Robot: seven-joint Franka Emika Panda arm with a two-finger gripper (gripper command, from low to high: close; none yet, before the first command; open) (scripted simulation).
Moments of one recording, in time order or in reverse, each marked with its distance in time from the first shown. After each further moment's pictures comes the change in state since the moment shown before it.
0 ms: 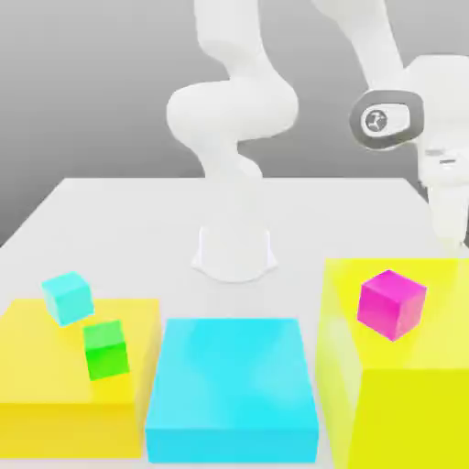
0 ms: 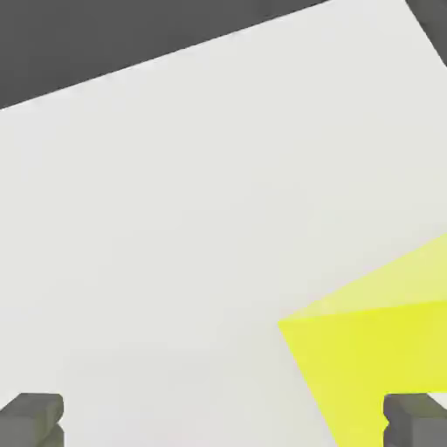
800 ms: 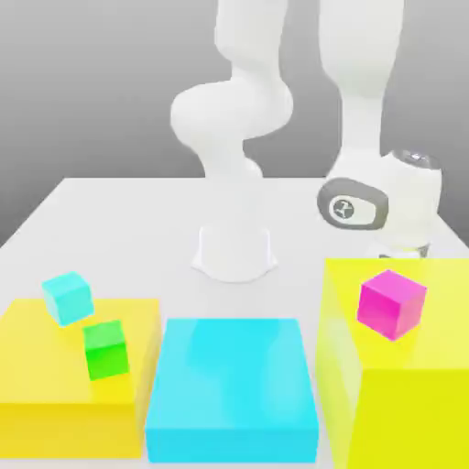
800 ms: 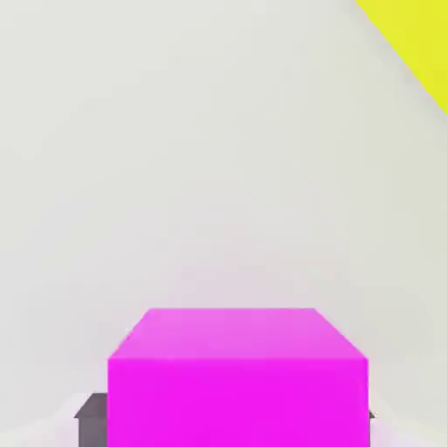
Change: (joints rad) arm 0.151 0.282 -0.315 0.003 -0.240 0.098 0.243
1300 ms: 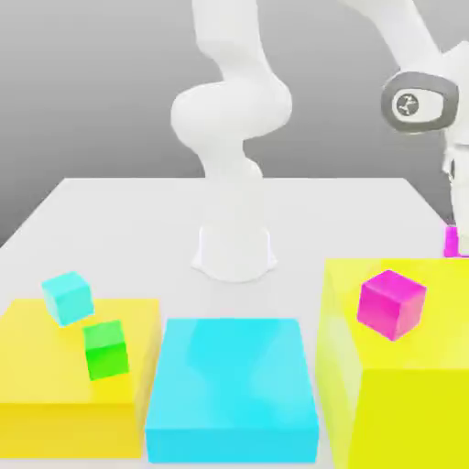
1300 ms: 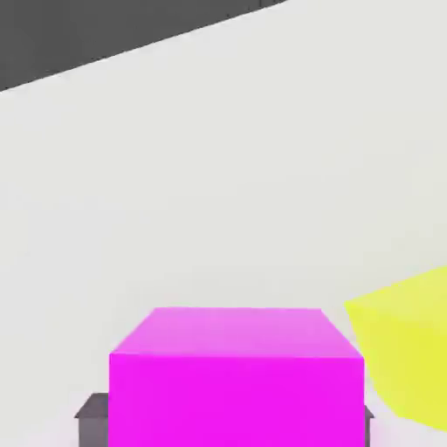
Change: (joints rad) arm 0.067 -0.346 0.045 0.277 0.315 -0.530 -0.557
